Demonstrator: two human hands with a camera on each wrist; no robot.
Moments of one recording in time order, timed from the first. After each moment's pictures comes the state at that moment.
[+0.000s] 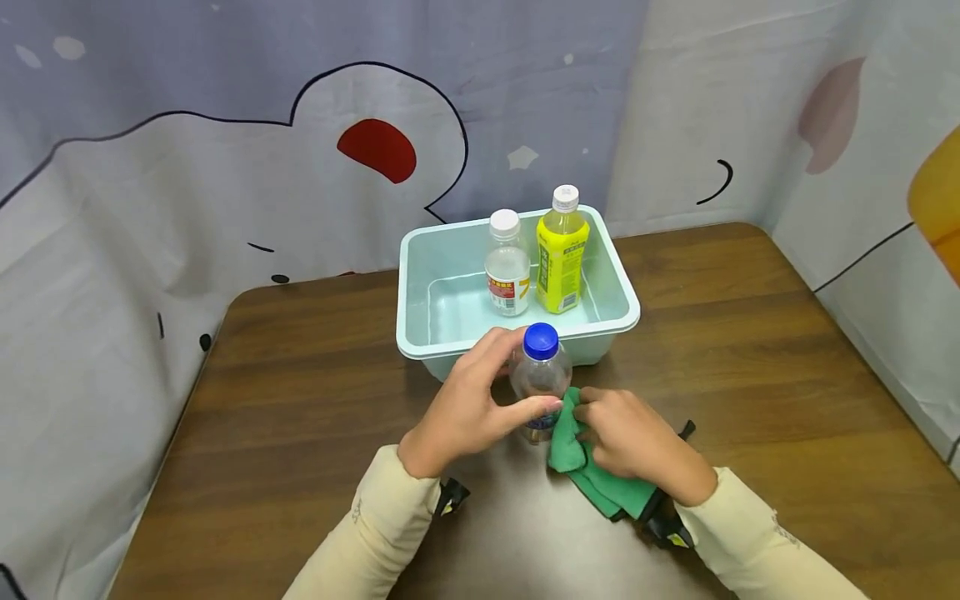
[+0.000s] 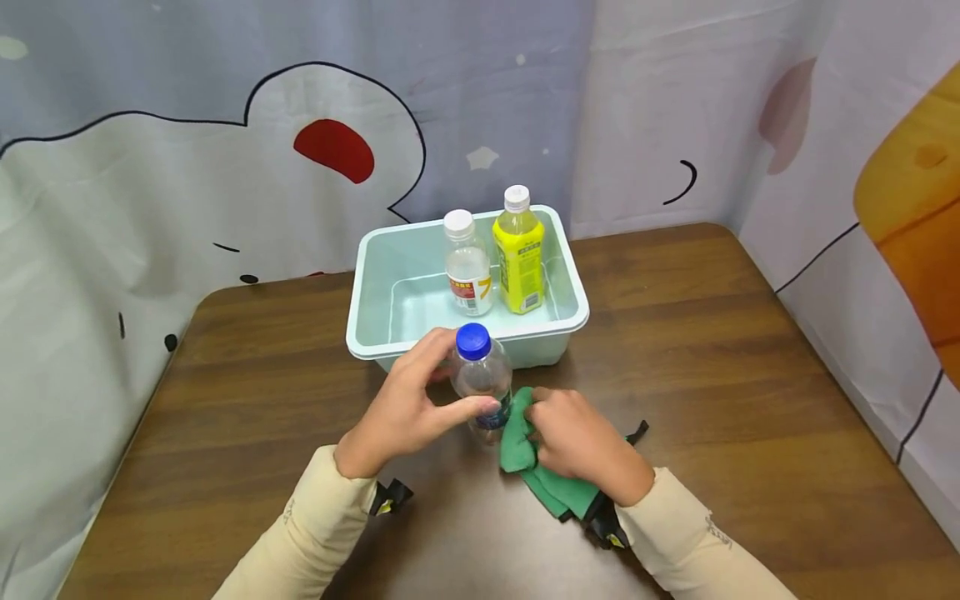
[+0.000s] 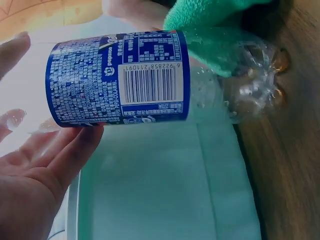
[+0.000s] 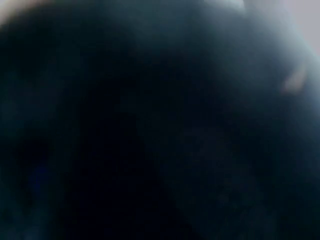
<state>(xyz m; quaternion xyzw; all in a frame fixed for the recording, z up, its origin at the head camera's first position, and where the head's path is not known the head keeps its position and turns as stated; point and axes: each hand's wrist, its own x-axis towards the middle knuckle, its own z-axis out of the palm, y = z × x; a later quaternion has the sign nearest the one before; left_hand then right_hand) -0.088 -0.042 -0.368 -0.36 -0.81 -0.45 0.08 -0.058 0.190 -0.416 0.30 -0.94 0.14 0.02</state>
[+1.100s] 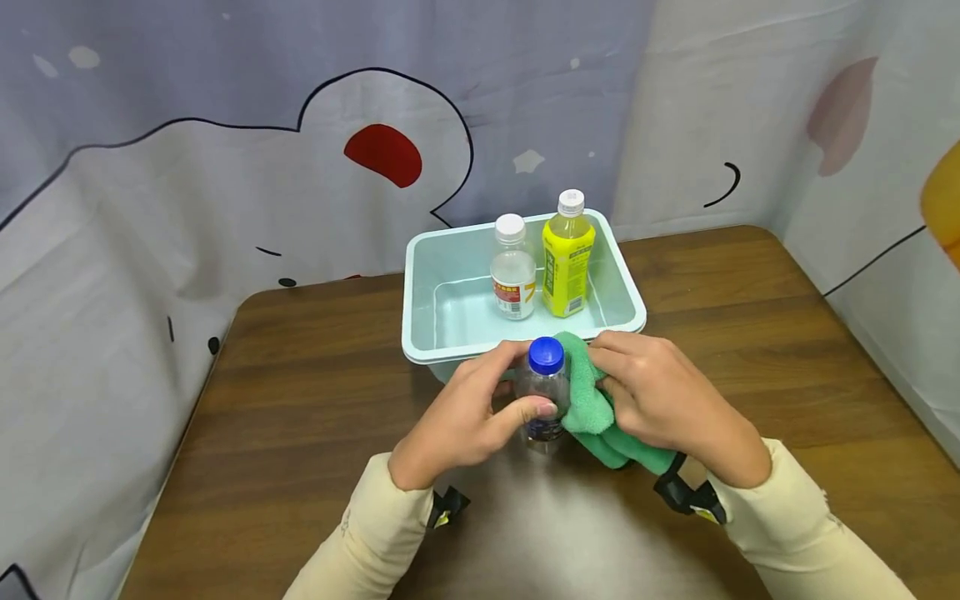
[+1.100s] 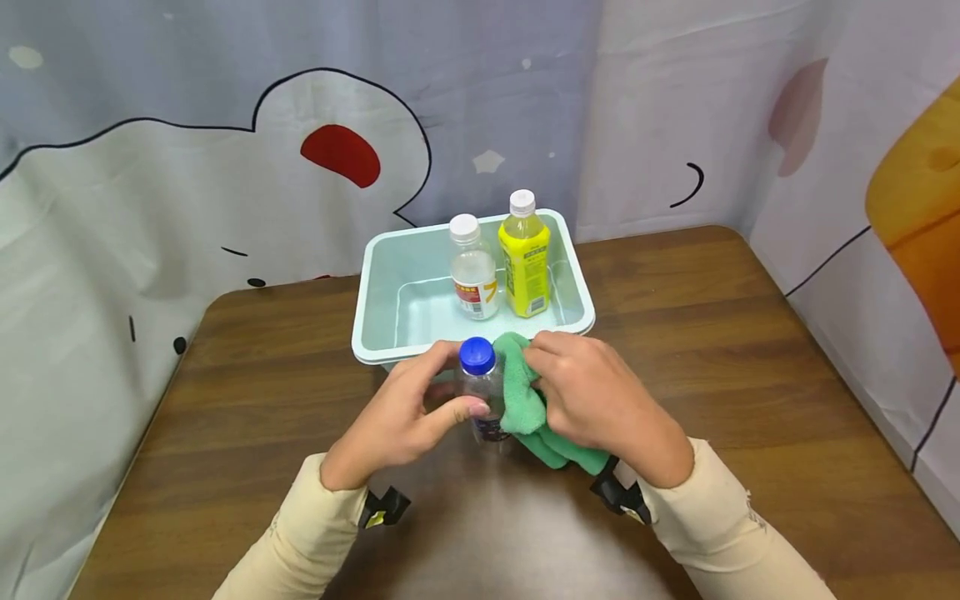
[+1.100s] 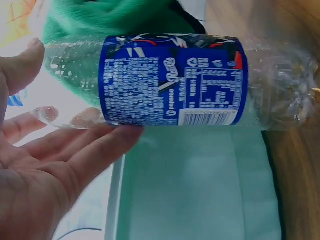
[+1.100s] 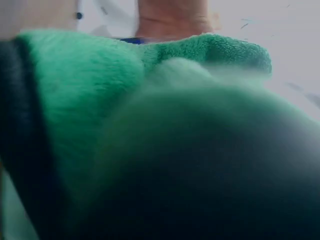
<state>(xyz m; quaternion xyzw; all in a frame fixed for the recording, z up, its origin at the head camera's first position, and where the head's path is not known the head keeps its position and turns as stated) -0.082 -0.051 -0.348 -0.37 -0.79 -0.49 -0.01 -0.072 0.195 -0.335 0.38 -0.86 0.25 0.24</state>
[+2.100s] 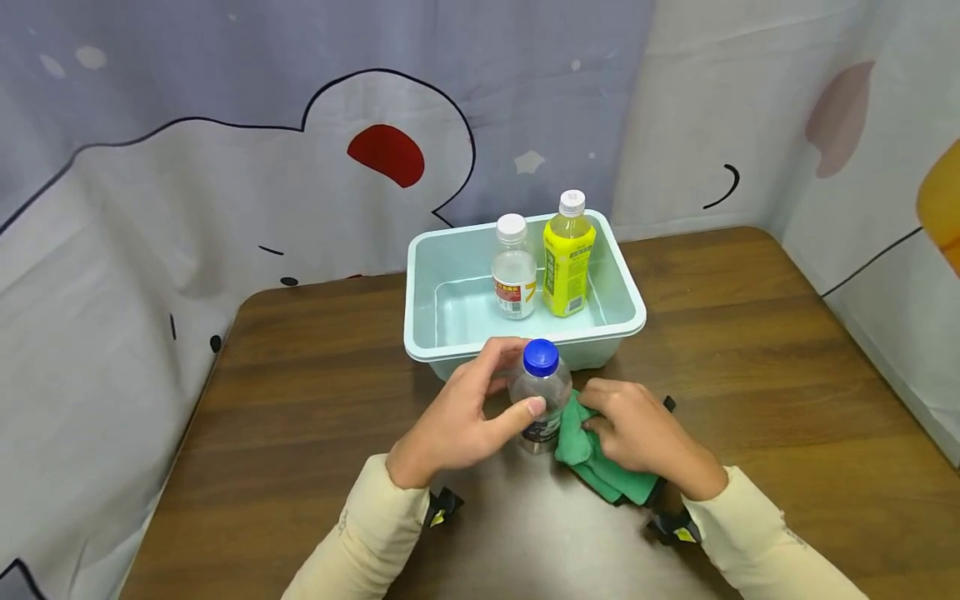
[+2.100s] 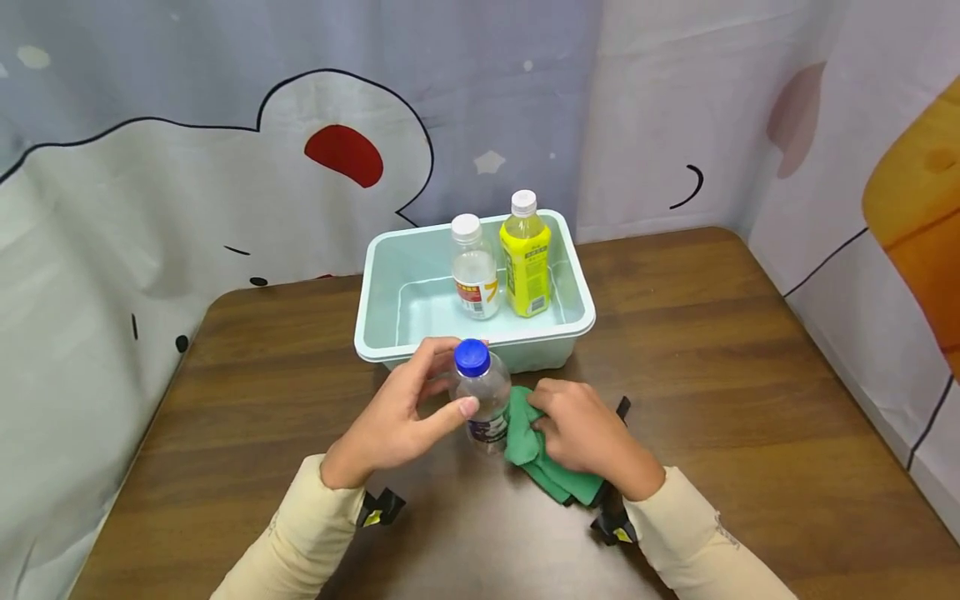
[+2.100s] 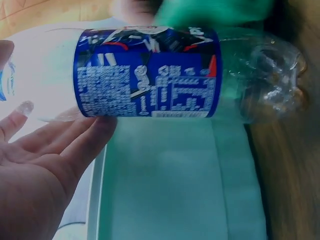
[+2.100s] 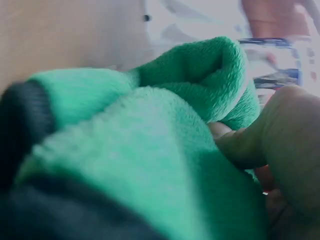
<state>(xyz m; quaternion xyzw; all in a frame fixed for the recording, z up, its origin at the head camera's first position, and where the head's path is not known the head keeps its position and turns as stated) -0.078 -0.057 -0.353 -0.33 -0.78 -0.53 -0.05 -0.067 0.195 -0.418 0.30 -0.92 0.25 0.10</state>
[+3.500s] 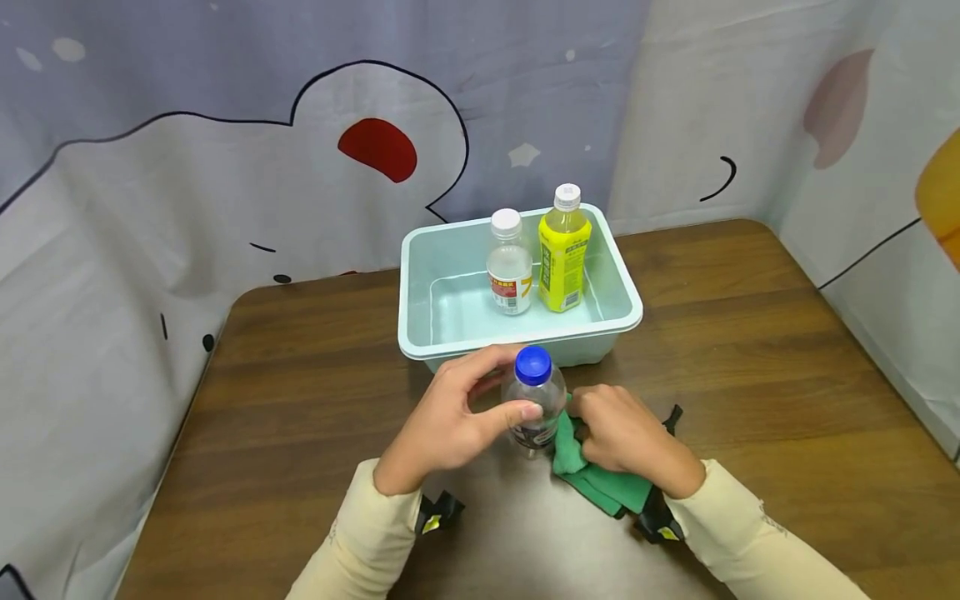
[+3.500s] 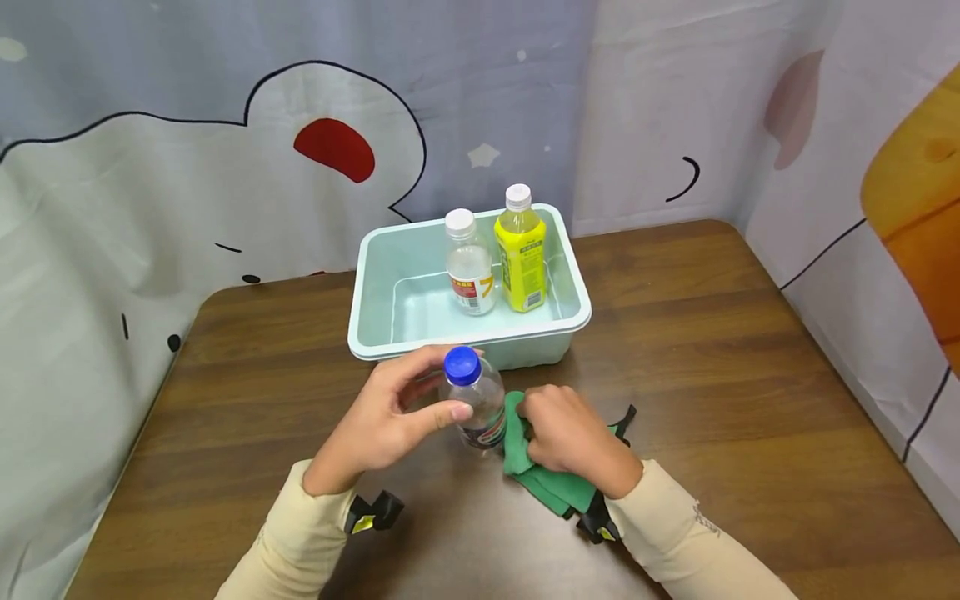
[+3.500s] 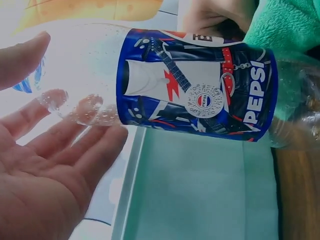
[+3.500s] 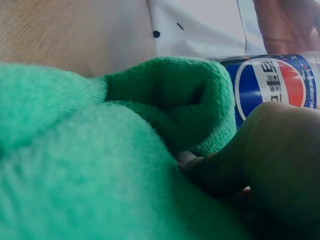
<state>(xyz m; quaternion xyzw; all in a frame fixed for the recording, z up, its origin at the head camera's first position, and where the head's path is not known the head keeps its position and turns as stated) -0.073 -0.060 -0.345 -0.34 -0.76 -0.55 -0.02 -0.066 0.179 -0.417 0.25 -0.95 0.20 -0.02</state>
